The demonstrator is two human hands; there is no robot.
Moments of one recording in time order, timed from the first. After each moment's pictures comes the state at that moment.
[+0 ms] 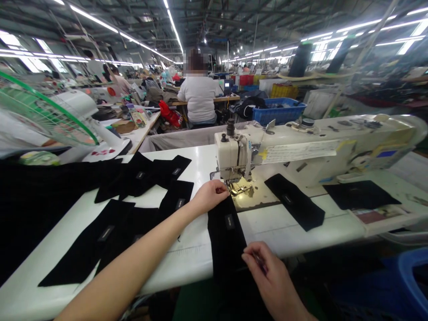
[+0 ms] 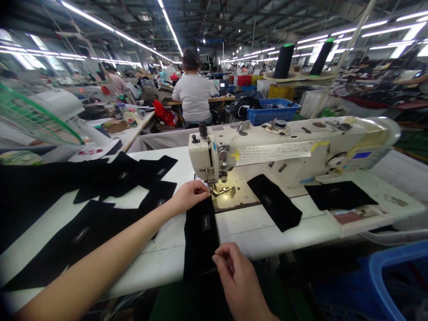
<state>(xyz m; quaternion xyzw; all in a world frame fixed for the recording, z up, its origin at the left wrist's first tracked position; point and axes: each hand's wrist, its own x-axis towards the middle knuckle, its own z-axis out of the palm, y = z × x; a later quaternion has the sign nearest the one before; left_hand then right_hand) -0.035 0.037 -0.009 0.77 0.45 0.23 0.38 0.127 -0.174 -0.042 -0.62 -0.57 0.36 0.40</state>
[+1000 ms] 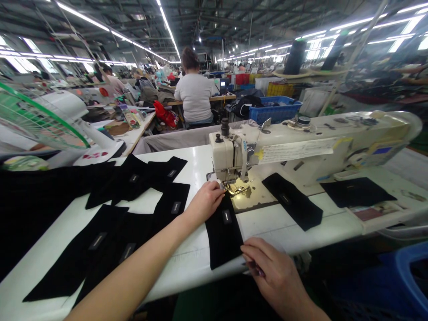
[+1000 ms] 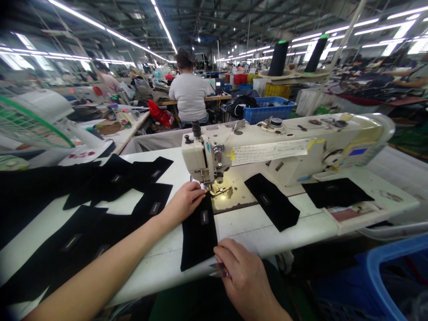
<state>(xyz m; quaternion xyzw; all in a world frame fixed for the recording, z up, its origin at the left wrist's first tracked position) -0.041 0.034 -0.028 0.91 0.33 0.24 0.06 0.147 -0.160 -0.039 -0.51 -0.78 0.10 0.35</state>
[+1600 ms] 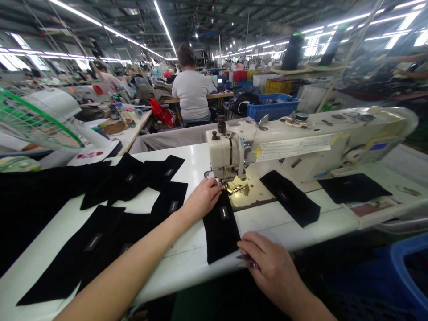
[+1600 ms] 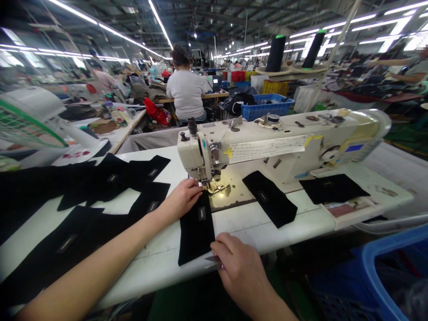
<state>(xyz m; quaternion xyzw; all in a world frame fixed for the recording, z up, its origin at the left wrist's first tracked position) -0.042 0.034 -0.017 0.93 0.31 0.19 0.03 0.149 -0.155 -0.035 -0.52 -0.79 0.10 0.31</state>
